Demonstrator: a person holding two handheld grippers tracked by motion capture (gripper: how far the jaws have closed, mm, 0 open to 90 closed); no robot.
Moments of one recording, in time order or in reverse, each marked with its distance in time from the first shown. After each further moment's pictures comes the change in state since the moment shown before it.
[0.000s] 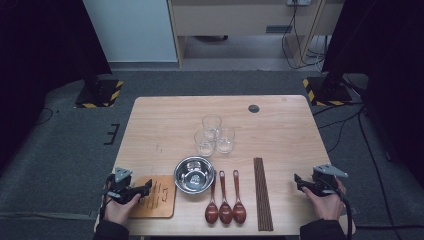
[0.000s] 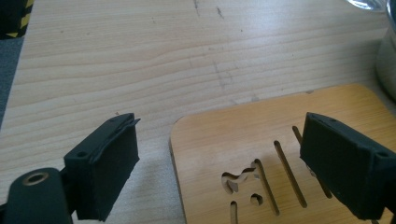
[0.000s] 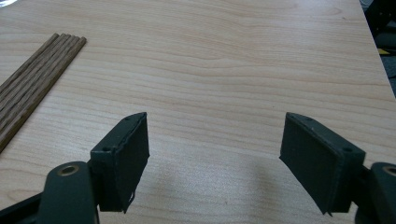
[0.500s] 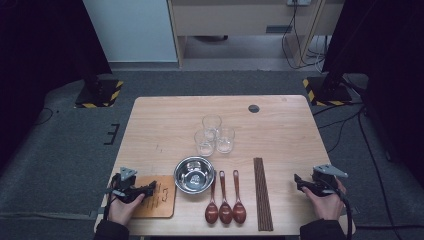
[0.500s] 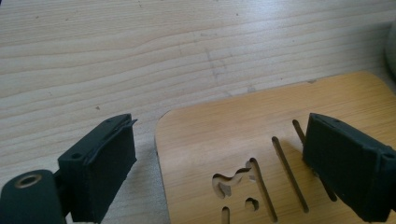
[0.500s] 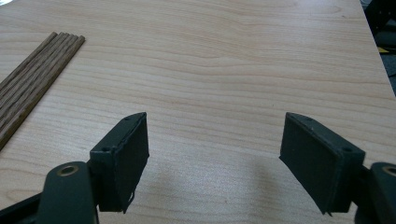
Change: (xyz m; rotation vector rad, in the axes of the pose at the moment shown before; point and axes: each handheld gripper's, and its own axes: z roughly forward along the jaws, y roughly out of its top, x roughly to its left) left arm -0.004 -0.001 0.011 0.042 -0.009 0.007; right arm 0.000 0.000 0.000 0.004 -0.004 0.000
